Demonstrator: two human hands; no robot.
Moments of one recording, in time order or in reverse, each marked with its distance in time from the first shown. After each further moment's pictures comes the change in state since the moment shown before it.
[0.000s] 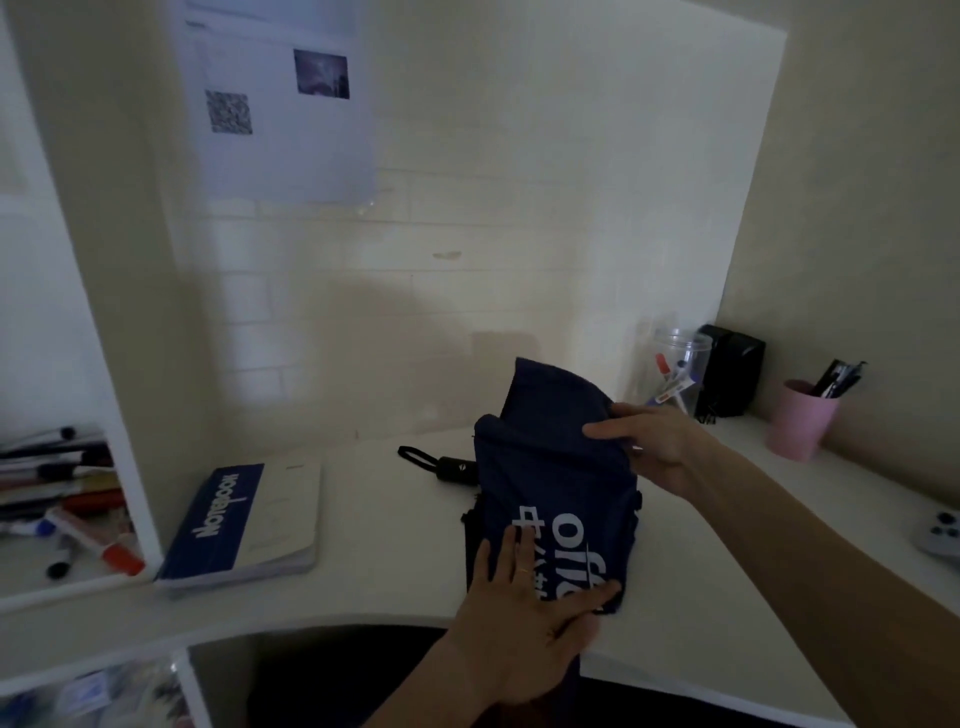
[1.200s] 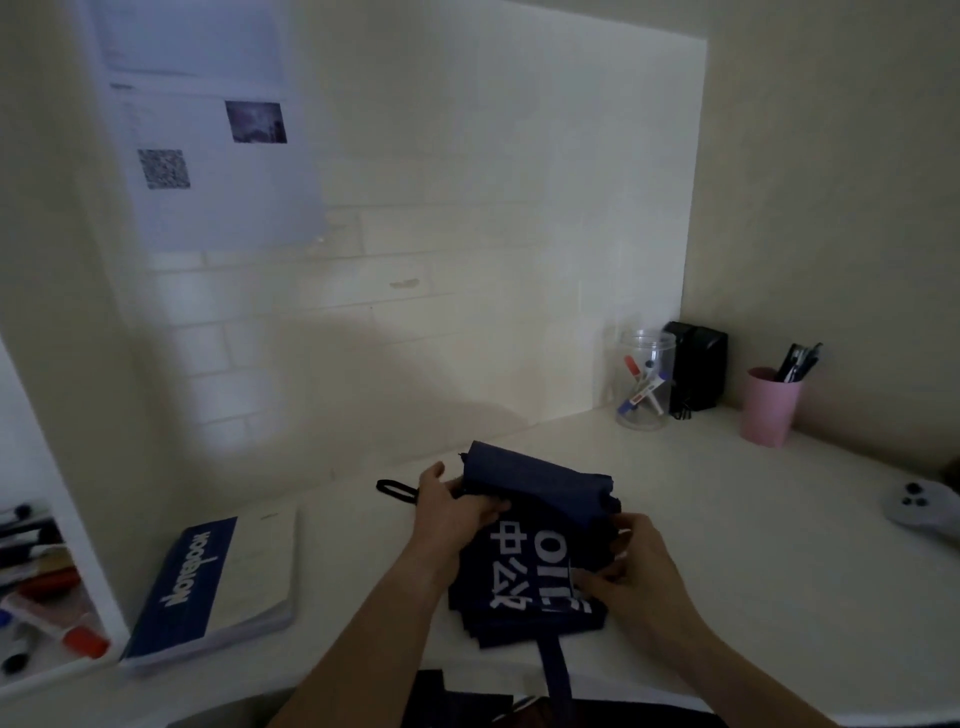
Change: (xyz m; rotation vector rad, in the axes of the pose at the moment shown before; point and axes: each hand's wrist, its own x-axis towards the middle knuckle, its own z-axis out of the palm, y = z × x) left_hand 0.064 -0.042 -0.074 -1.444 0.512 -0.512; right_hand -0.032 0.138 -0.018 -0.597 0.223 -0.308
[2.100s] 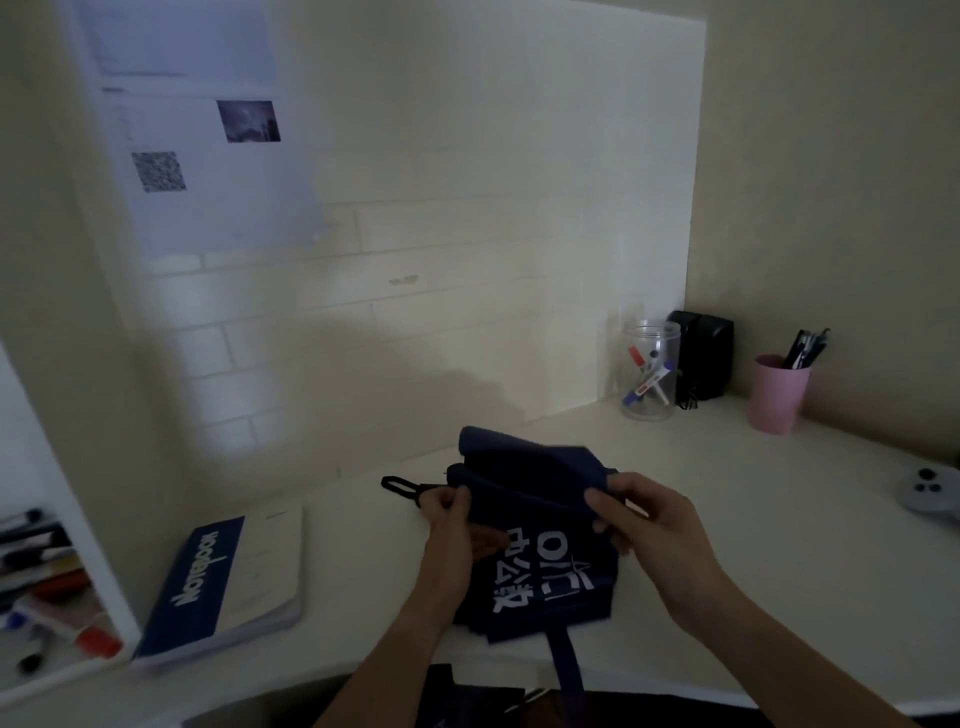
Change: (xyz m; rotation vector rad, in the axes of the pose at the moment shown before) left_hand -0.011 -0.039 -0.008 -0.022 0.016 0.061; right_hand -0.005 -0.046 -0.025 0.632 0.005 -0.077
